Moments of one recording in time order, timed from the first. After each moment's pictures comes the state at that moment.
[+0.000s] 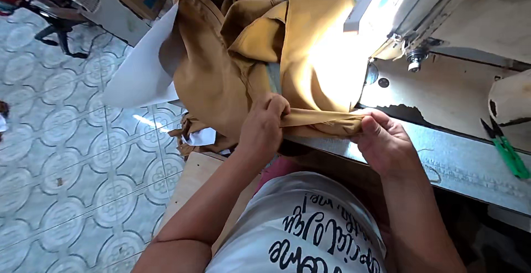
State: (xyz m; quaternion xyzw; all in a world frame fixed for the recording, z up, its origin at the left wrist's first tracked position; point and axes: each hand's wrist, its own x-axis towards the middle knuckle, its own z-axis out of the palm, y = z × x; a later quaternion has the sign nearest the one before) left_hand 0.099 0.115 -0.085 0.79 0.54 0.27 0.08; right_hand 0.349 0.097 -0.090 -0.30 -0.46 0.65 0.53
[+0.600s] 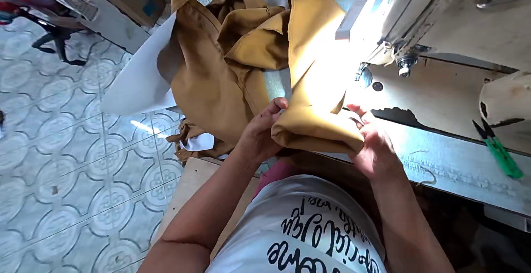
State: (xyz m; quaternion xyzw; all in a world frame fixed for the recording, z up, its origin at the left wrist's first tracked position) left_hand 0.092 0.127 -0.109 0.37 0.18 0.45 0.79; right_hand 0.349 0.095 -0.117 -0.28 -0.39 0.69 0.54
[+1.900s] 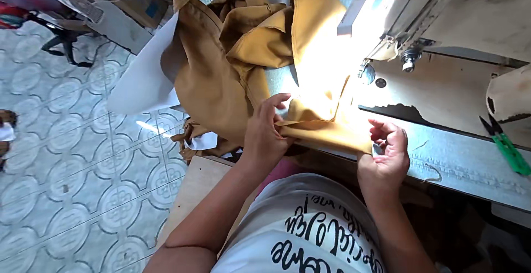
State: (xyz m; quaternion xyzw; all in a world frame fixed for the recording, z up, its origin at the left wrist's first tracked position) left_hand 0.102 0.106 -0.093 0.74 0.53 0.38 0.18; right_hand 0.323 0.057 -0.110 -0.62 -0.54 0.17 0.54
